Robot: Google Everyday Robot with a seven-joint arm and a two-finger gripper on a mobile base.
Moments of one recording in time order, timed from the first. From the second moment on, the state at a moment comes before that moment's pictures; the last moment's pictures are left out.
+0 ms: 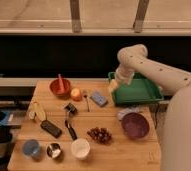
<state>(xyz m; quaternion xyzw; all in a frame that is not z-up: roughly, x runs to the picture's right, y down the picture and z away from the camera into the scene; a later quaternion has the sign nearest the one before) 0.139 -0.013 0.835 -0.25 0.10 0.49 0.83</state>
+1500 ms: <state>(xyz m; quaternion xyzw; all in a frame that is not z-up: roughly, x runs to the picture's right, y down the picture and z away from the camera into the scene) -0.040 -0.017 0.872 -0.30 0.01 0.36 0.88</state>
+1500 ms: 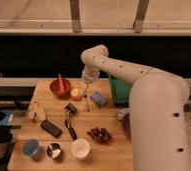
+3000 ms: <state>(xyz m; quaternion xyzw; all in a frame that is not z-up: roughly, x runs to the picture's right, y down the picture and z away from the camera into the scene) -0.102 0.018 0.955 -0.34 -0.06 0.34 0.87</state>
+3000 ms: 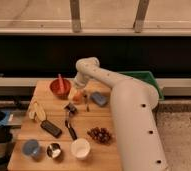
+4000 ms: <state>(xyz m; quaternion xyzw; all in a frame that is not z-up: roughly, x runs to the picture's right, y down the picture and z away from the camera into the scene) -0.098 0.009 0.921 -0.33 -0.04 0.29 0.90</state>
